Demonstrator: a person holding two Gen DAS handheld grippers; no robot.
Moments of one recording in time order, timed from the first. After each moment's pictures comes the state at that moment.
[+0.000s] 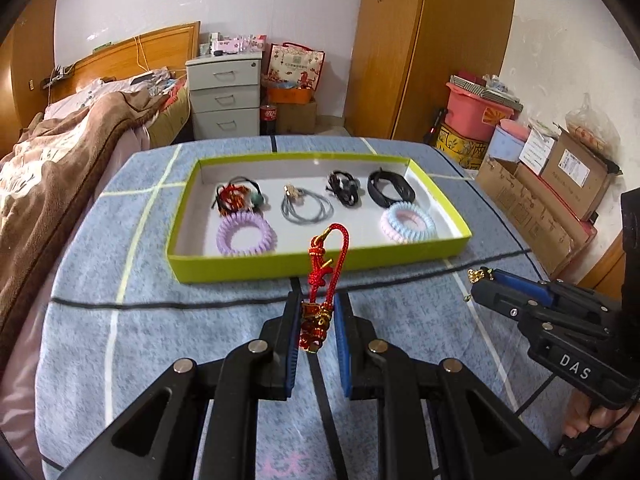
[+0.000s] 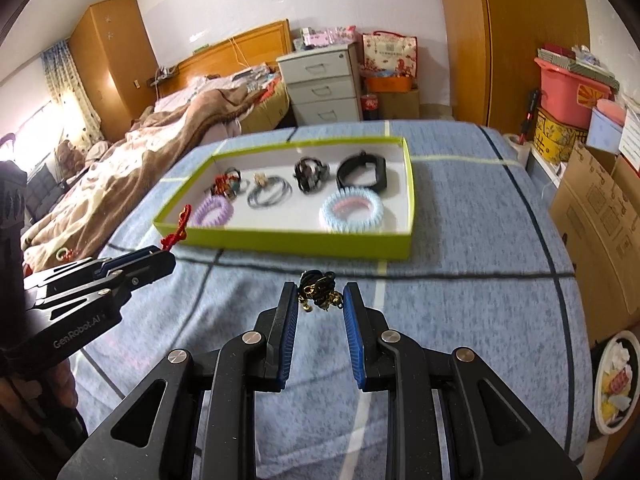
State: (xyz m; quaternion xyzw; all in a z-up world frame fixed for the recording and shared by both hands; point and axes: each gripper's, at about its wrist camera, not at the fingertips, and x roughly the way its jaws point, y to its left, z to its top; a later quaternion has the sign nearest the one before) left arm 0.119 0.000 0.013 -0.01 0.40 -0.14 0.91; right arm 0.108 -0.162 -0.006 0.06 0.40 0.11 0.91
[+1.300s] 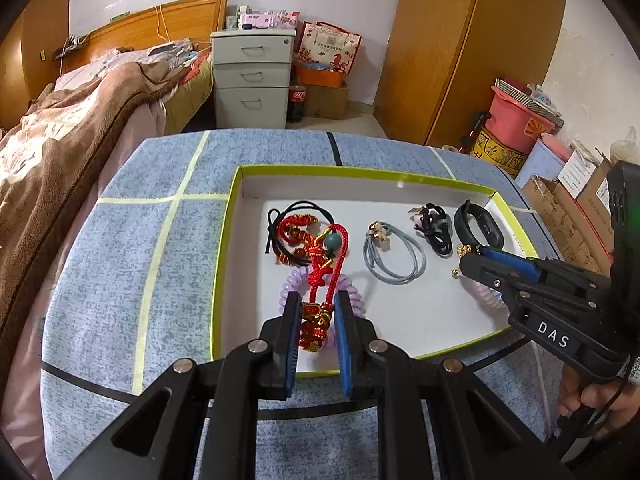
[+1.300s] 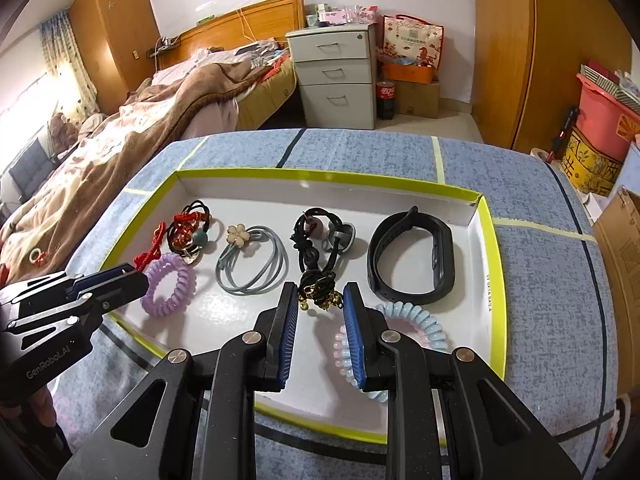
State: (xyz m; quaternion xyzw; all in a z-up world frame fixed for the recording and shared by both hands) left arm 0.207 0.038 -0.014 -0.03 0.44 -0.10 0.89; right arm 0.231 -0.125 -0.033 0.01 0.43 0.12 0.89
